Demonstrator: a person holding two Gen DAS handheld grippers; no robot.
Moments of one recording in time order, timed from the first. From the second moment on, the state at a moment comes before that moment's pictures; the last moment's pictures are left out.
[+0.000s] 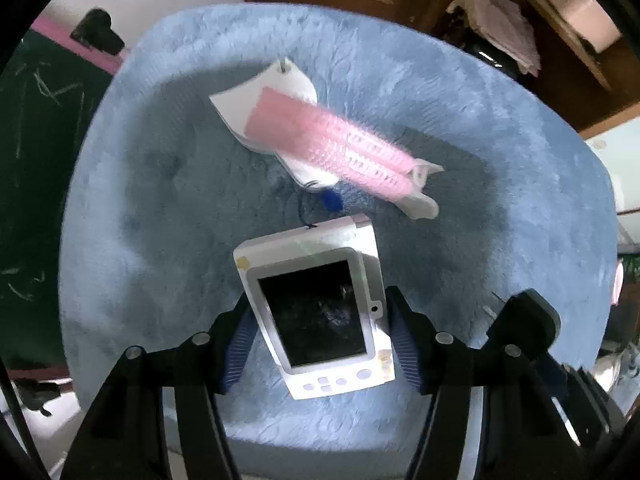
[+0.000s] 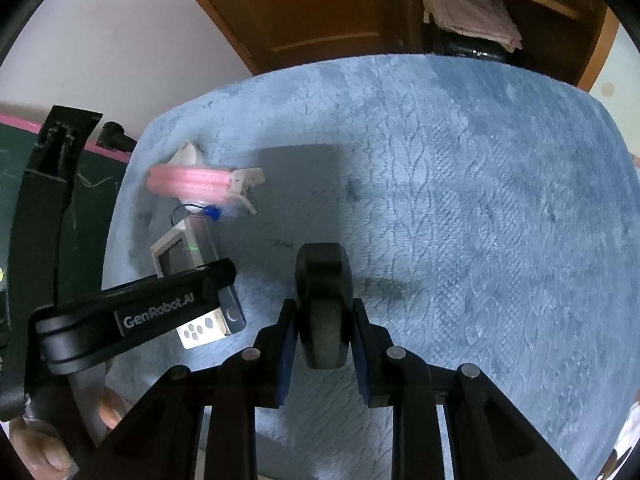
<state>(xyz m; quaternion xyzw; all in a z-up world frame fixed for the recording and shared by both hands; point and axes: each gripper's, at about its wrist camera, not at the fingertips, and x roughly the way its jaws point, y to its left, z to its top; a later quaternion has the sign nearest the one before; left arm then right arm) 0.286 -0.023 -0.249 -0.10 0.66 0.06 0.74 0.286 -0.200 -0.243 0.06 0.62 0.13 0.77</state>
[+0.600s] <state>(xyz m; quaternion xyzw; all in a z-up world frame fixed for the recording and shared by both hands) 0.177 -0.015 -0.099 -0.02 0.58 -0.06 0.81 0.181 -0.187 -0.123 0.05 0.53 0.17 0.83</state>
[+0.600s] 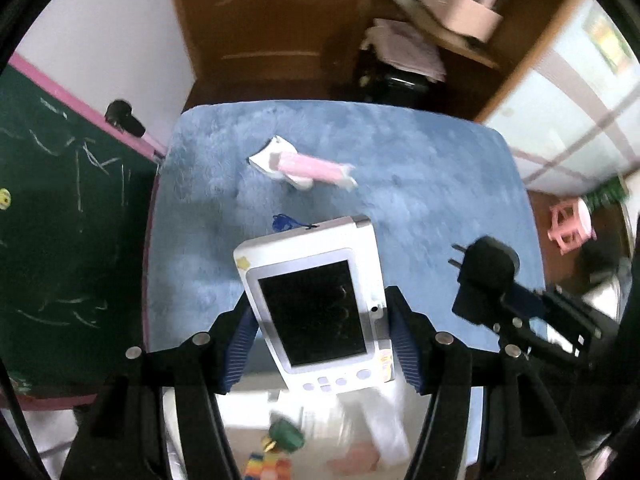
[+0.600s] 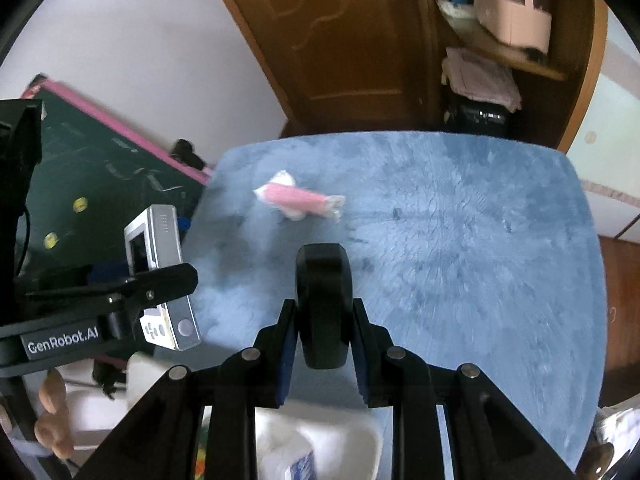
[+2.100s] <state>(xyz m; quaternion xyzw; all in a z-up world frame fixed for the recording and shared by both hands) -0.025 -0.066 -0.218 0.19 0.67 -0.22 0.68 0.069 -0.138 -0.218 -0.09 0.60 0.08 0.79</state>
